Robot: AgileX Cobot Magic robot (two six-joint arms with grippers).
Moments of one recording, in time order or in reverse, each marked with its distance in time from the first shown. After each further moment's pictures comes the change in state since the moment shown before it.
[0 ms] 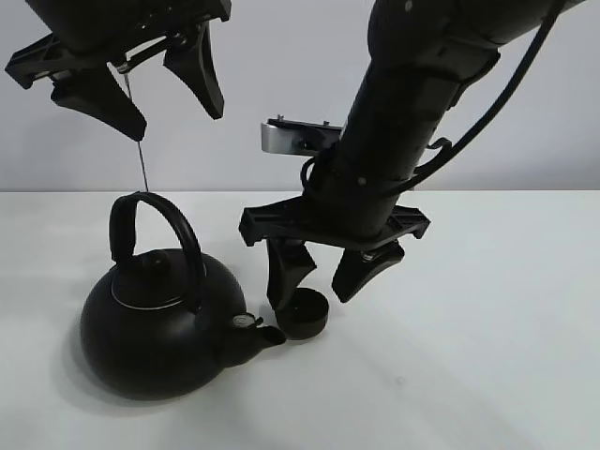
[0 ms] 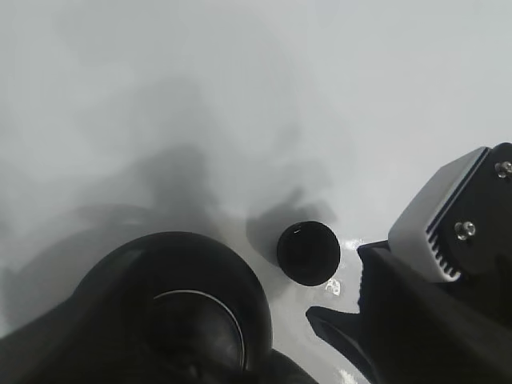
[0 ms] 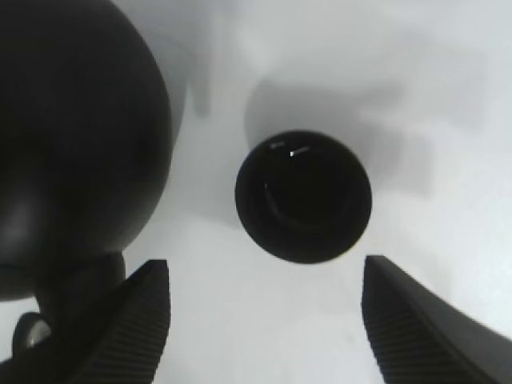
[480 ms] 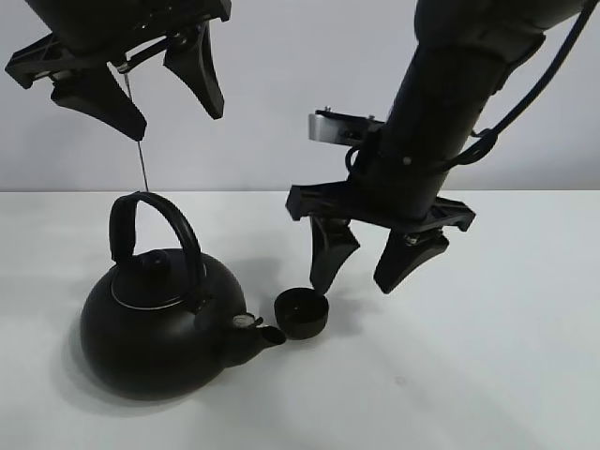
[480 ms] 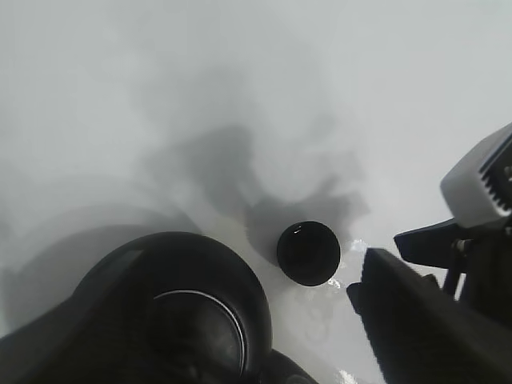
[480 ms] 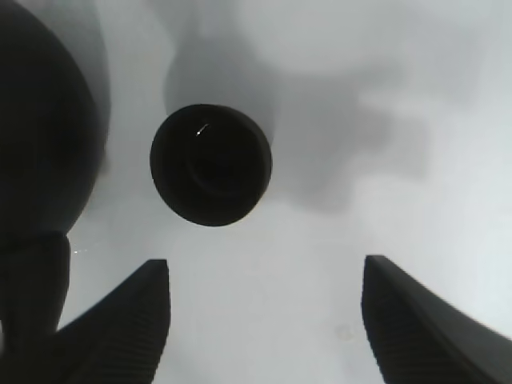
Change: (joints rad) left arm 0.000 0.000 0.000 0.000 0.000 0.000; right arm -0.102 -0.023 0.002 0.026 0.098 0.001
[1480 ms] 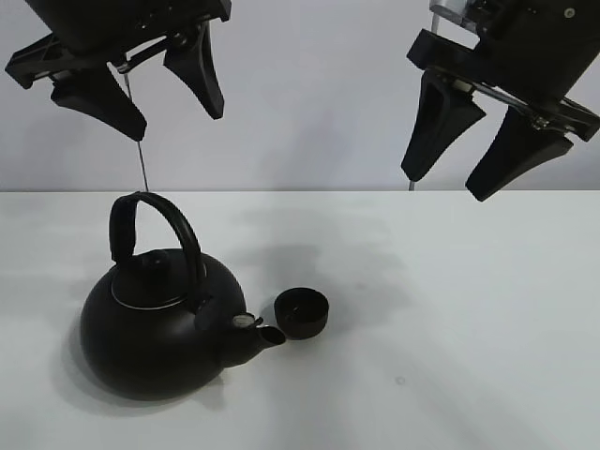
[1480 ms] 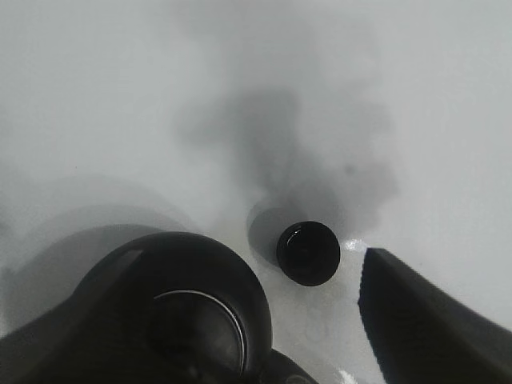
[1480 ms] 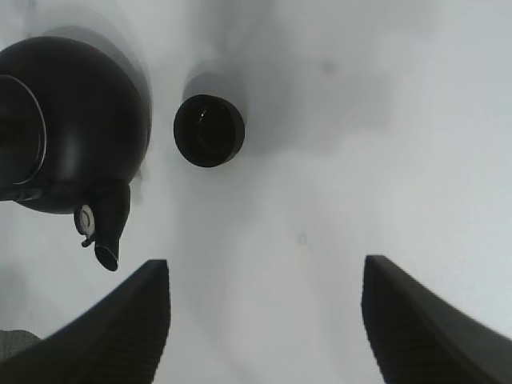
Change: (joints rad) left arm 0.000 0.000 0.000 0.000 0.000 0.000; right arm -0.254 -0.261 0.004 0.129 0.247 -0.132
